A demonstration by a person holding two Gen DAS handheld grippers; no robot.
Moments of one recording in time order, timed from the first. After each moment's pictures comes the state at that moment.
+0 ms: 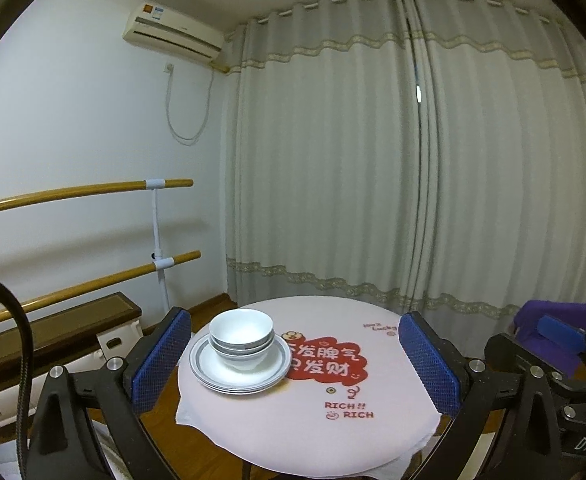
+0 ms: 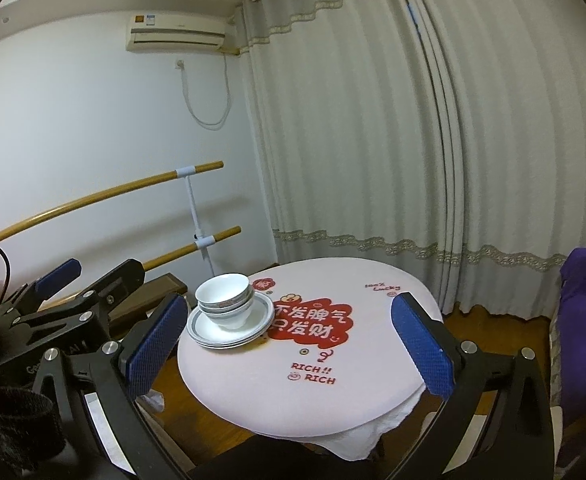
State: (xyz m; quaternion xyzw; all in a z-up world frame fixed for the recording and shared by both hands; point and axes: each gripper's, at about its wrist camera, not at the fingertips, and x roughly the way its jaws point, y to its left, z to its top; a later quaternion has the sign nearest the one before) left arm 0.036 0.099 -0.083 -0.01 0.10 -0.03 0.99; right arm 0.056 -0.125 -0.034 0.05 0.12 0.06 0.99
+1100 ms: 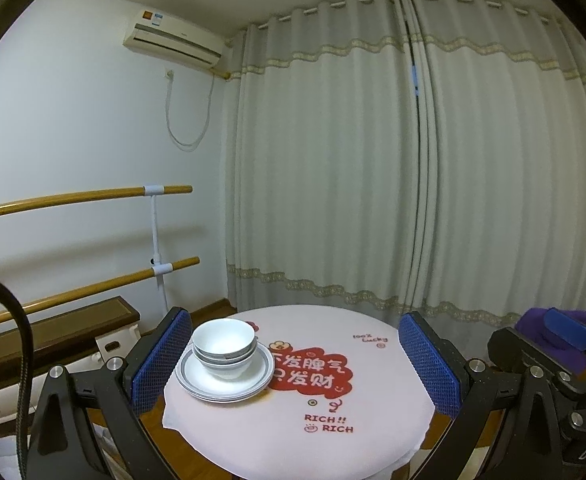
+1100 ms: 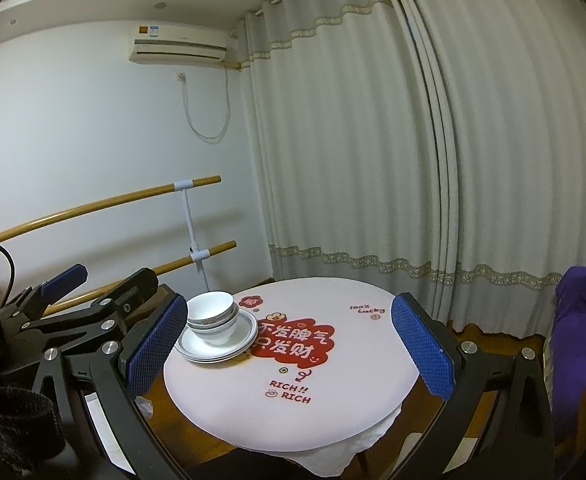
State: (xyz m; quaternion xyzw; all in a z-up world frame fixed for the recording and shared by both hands) left arm 0.042 0.080 -0.057 -0.01 0.09 -0.03 1.00; right arm 0.050 -0.157 -0.018 0.04 0.09 0.07 0.99
